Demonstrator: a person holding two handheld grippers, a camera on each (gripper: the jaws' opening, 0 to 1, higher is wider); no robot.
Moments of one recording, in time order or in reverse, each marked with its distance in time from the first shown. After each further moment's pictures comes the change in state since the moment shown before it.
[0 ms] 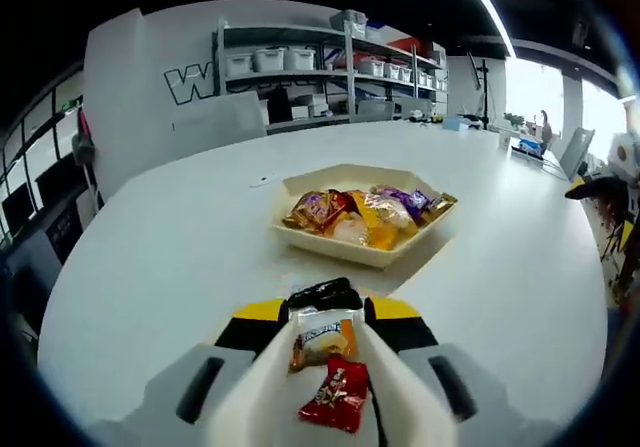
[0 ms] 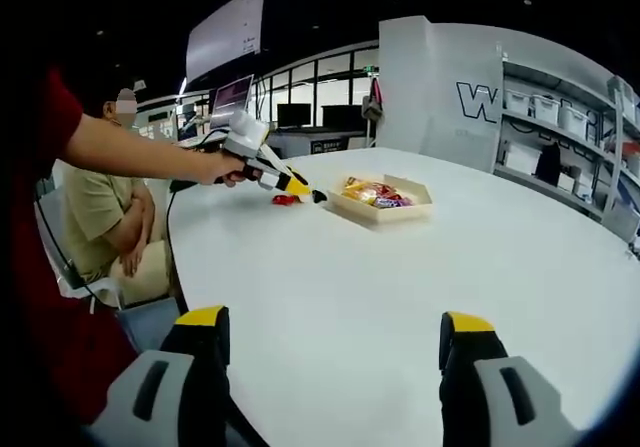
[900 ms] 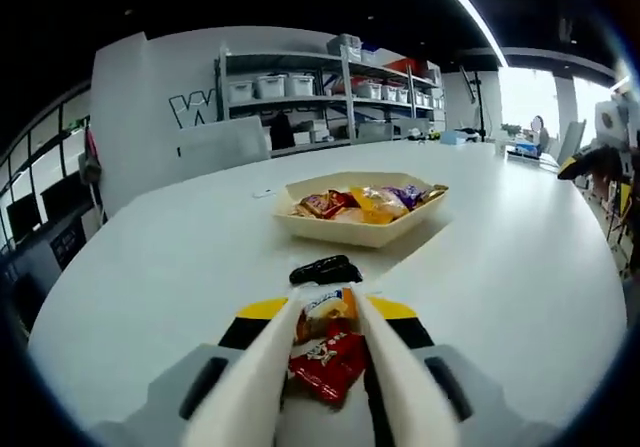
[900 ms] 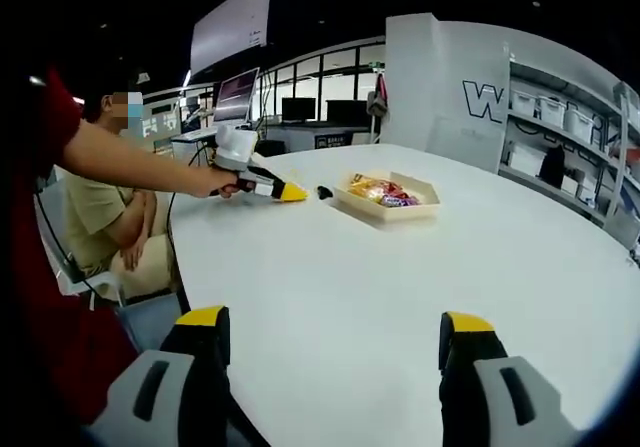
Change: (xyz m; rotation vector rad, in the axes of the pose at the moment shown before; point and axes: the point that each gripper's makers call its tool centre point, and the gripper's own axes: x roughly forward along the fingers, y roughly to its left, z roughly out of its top) left arm -0.015 -0.009 -0.017 0.030 -0.124 0.023; right arm 0.004 0.007 0.002 -0.023 0.025 0.005
